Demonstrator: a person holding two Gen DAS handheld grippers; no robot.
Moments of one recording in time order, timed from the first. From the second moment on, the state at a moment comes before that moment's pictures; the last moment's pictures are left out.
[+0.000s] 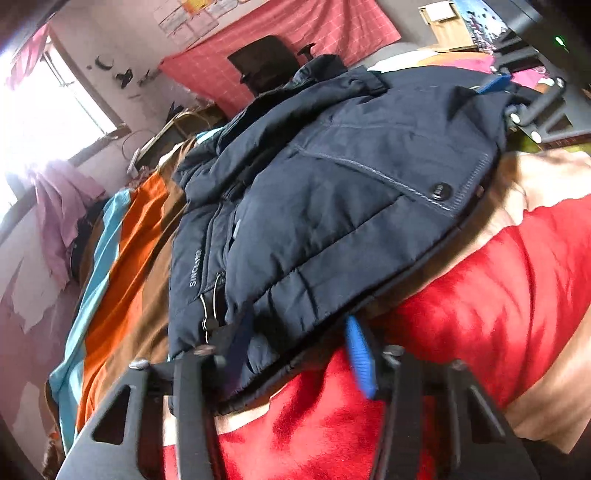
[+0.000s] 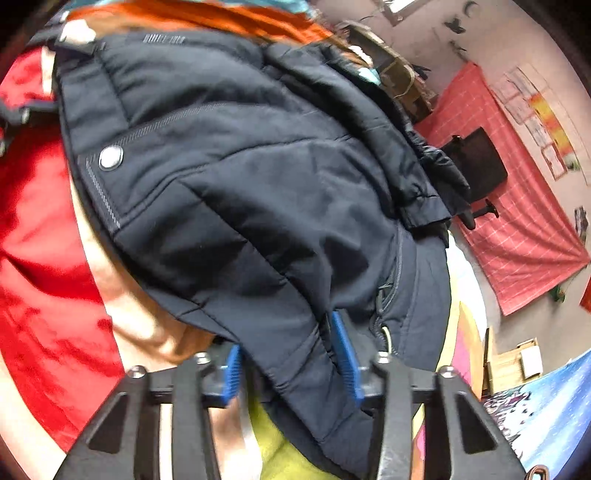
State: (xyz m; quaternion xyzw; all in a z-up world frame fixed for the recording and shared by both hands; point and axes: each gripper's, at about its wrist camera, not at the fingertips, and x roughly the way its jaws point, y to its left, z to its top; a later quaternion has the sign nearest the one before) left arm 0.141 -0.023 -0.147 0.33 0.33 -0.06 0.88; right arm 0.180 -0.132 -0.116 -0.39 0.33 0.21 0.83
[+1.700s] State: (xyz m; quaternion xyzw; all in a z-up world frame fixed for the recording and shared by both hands) left arm 0.522 -0.008 0.021 0.22 0.21 0.02 0.95; right arm 0.510 -0.128 0.045 -0.24 0.26 0.15 0.92
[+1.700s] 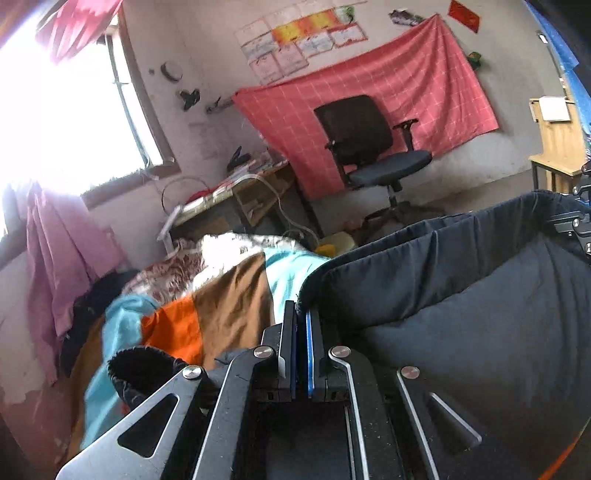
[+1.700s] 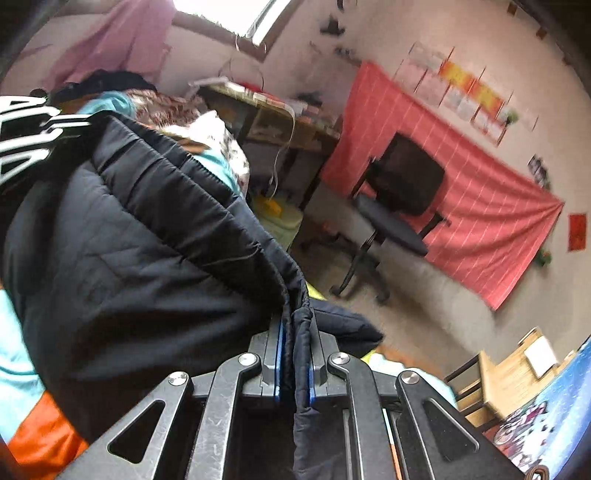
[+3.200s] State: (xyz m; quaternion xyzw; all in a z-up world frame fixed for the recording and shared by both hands) left arm 0.484 0.013 -0.003 0.02 0.24 -0.12 0.96; right arm 0.448 -0.148 0.007 -0.08 0.12 0.13 0.98
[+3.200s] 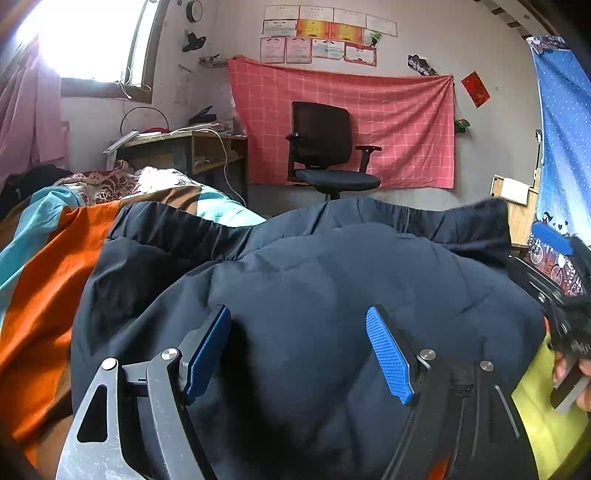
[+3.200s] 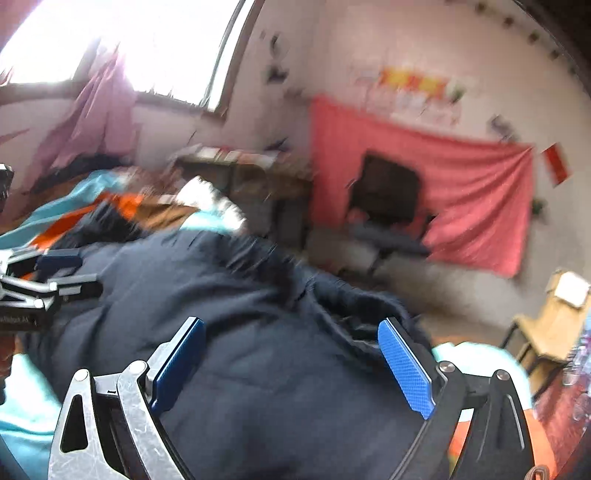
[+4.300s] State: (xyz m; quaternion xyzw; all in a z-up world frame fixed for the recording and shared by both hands) left arm 0.593 0.098 -0.031 -0.15 0.29 -0.09 0.94; right arm 0.625 -0.156 -0.033 -0.02 0.29 0.13 0.95
